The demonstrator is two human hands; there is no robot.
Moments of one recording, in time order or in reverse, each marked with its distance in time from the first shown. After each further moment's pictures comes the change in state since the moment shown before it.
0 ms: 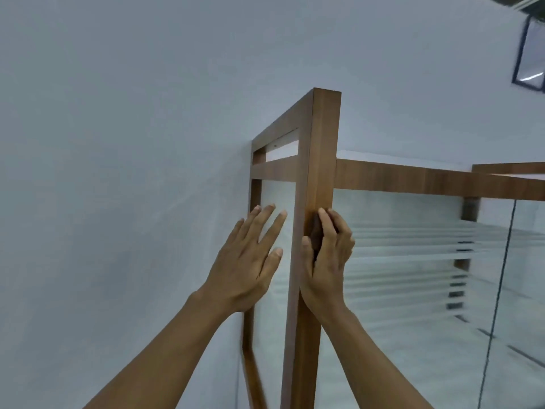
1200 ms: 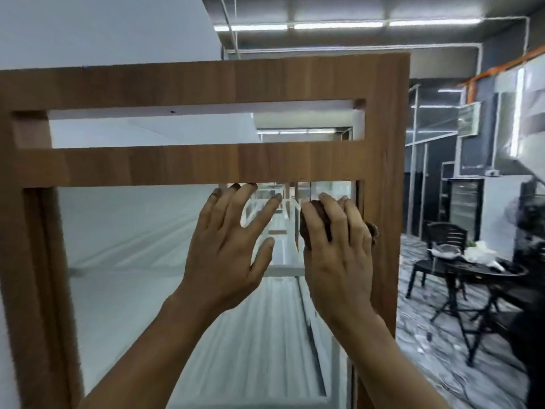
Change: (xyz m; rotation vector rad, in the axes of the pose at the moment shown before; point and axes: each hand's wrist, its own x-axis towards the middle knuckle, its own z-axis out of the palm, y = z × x) left_hand 0.205 -0.151 0.169 -0.642 0.419 0.765; right_hand 0.029 0.011 0.126 -1.898 0.197 -0.237
